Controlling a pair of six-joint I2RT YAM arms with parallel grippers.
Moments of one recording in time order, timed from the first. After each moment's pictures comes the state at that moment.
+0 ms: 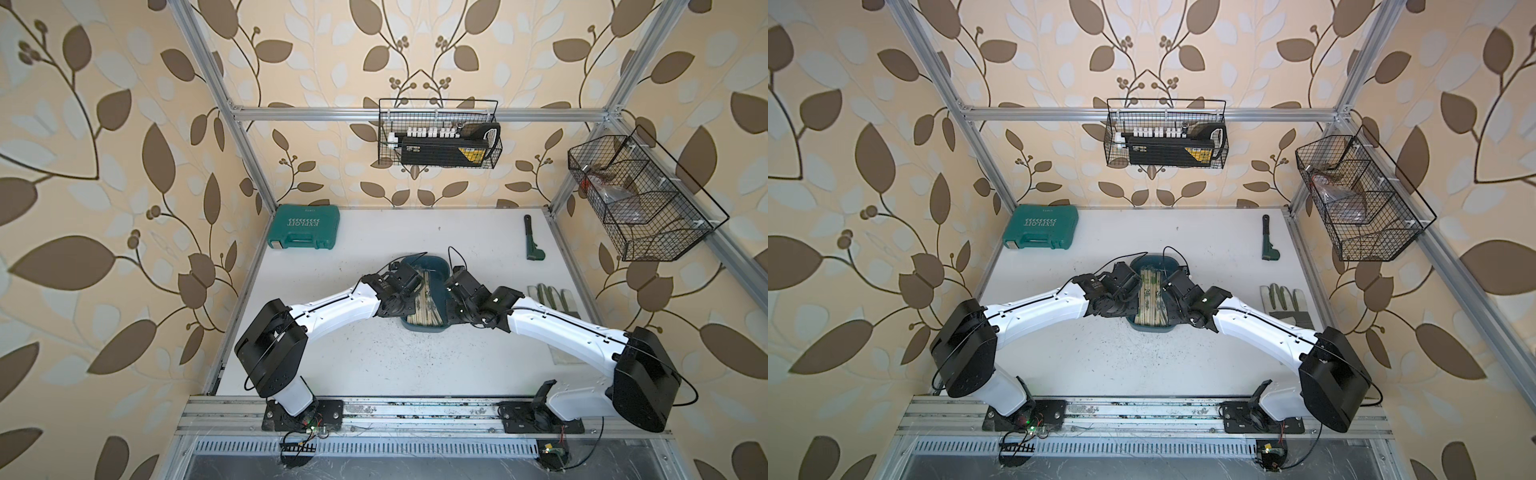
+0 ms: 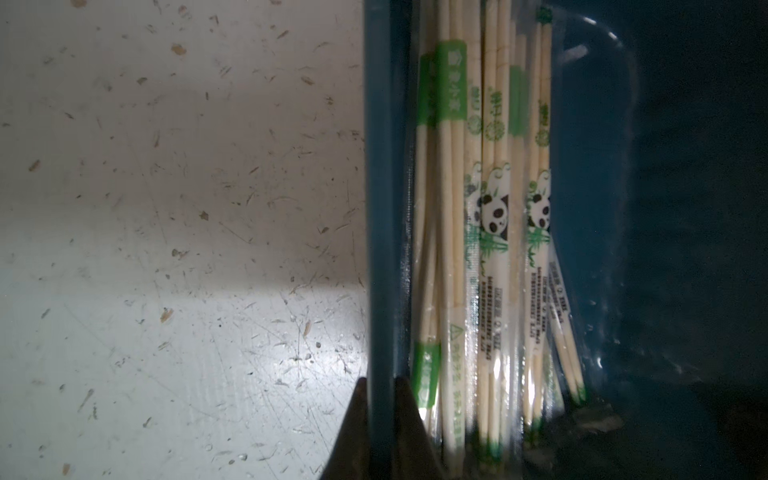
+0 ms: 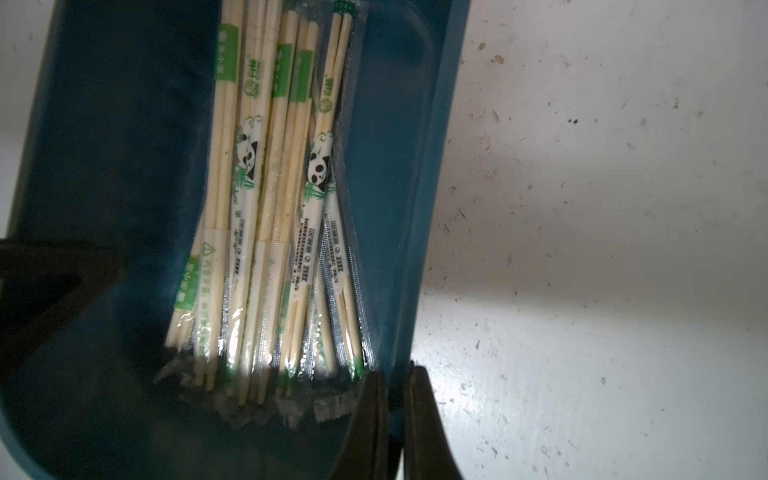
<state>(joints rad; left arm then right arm) -0.85 1.61 1.11 -0.64 -0.16 -0.83 0.76 1.39 0.93 -0.62 0.22 0.65</state>
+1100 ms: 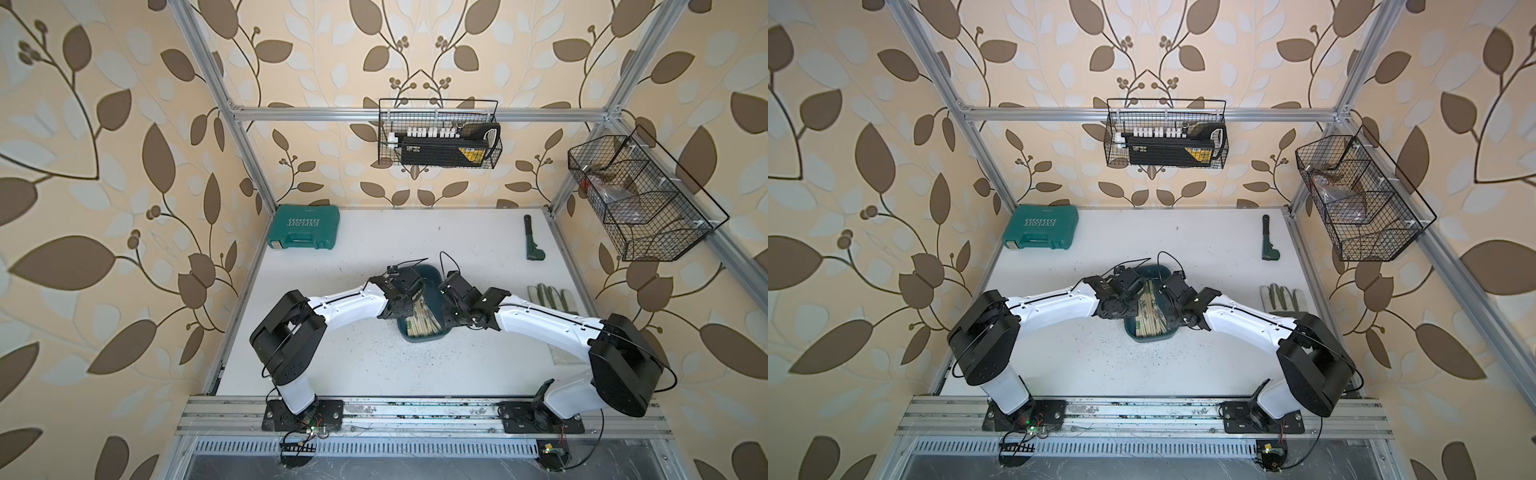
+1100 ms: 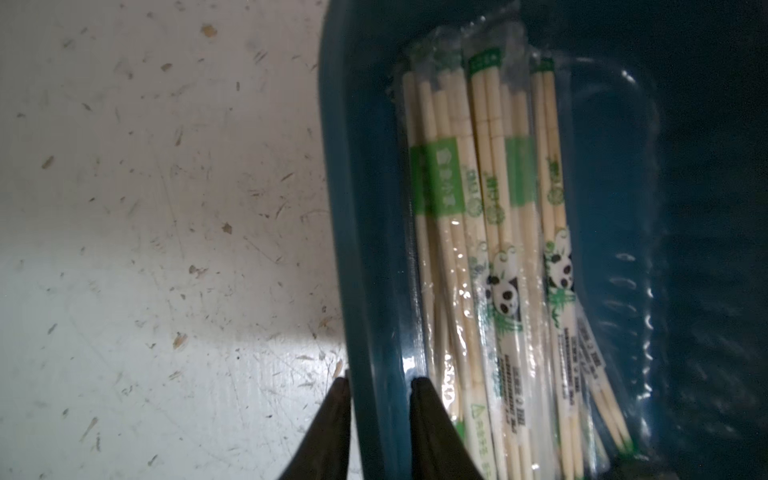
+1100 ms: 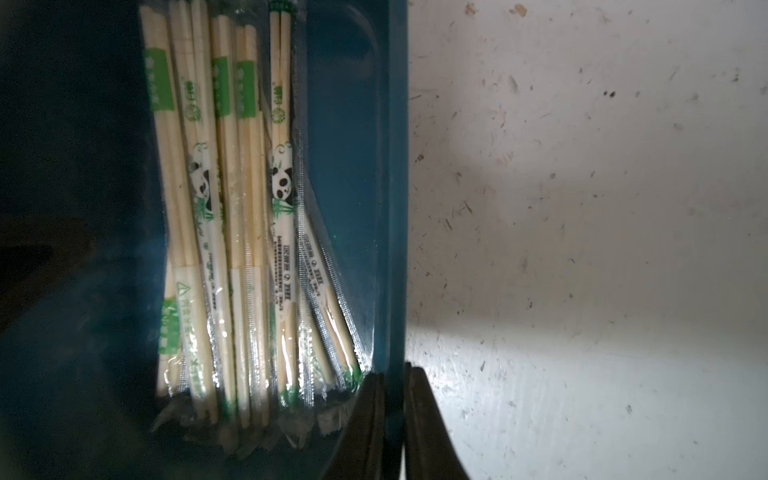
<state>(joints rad) -0.85 1.70 1.09 -0.61 -0.23 -0.84 0.75 1.49 0.90 -0.58 0.22 0.61</state>
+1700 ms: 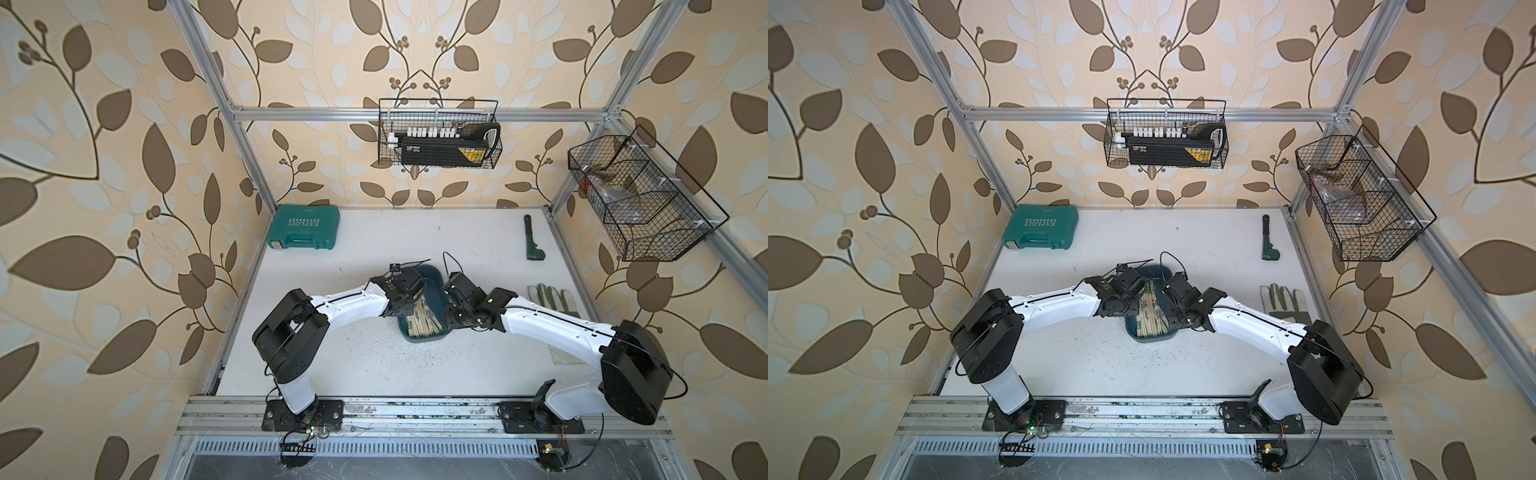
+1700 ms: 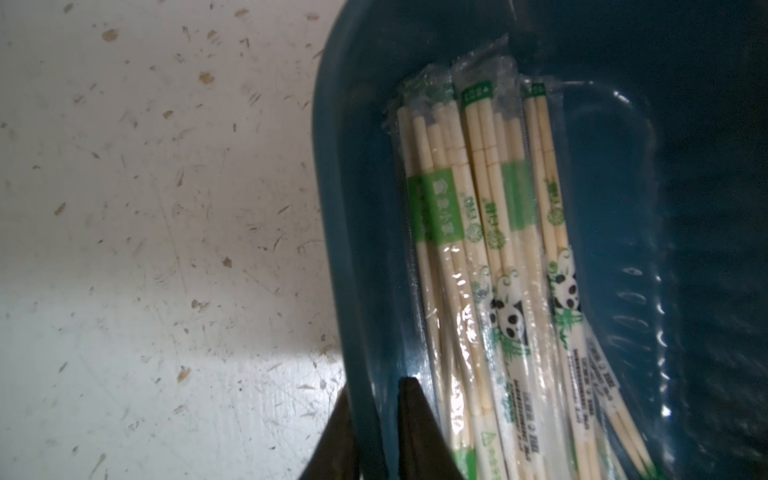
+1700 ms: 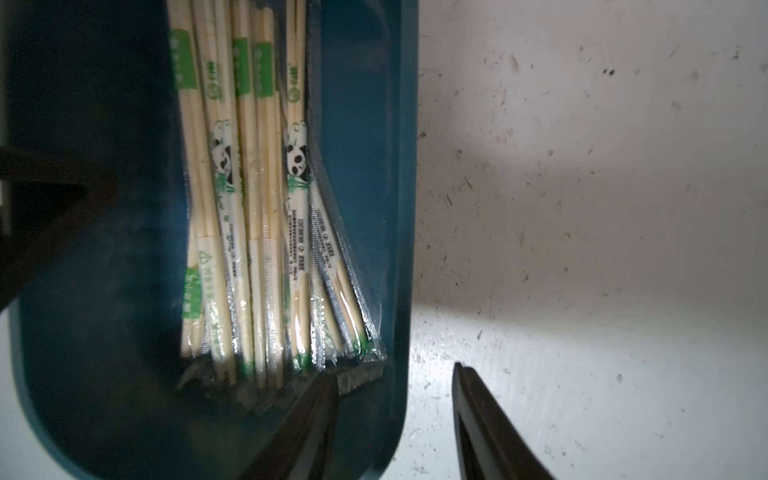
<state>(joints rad) -0.85 1.72 1.10 -0.57 -0.26 -0.78 0.75 1.41 0.90 -0.63 0.18 0.62</state>
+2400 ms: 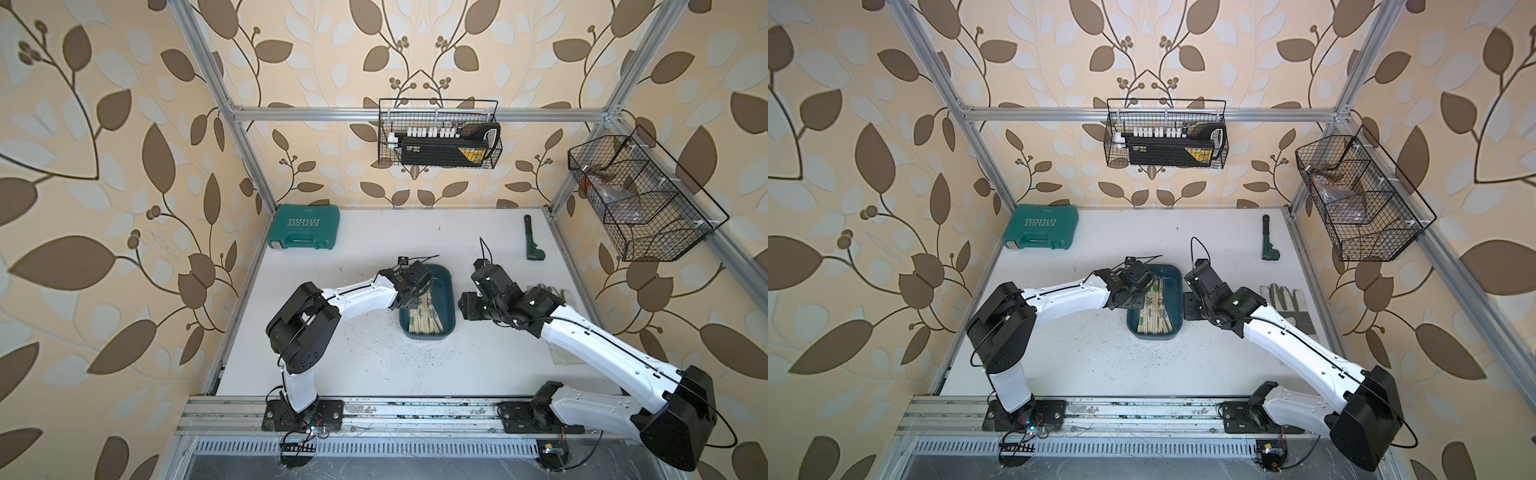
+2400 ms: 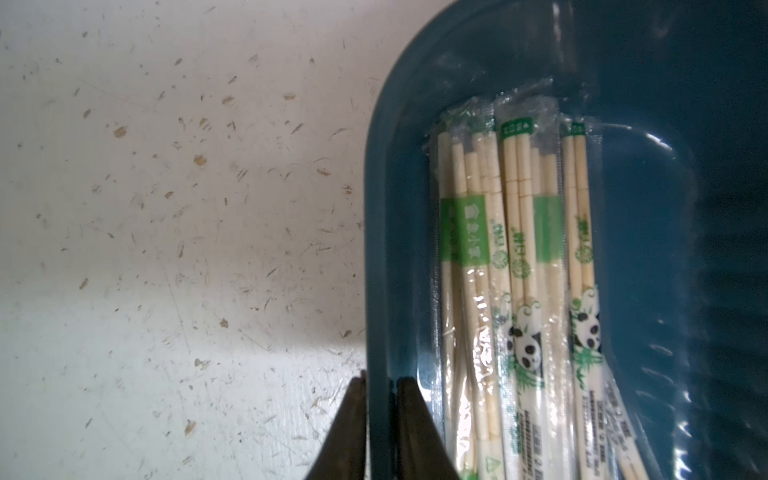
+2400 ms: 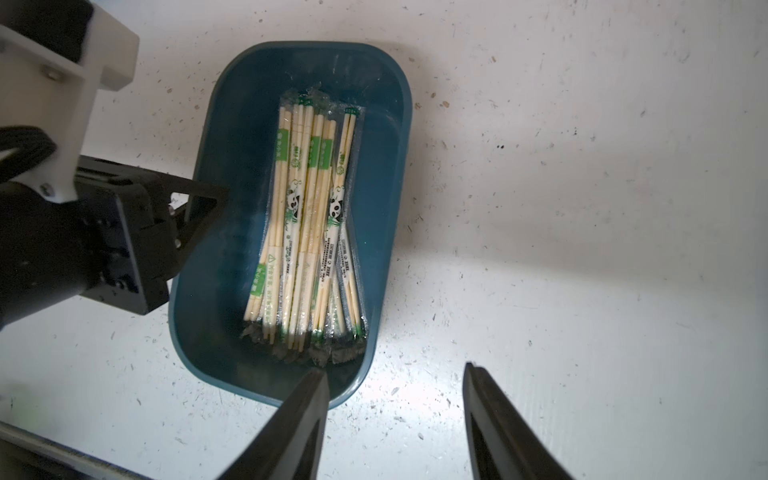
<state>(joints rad) -0.85 1.81 1.22 -0.61 -0.31 -0.70 0.65 1.17 0.94 -0.77 0.18 0.58</state>
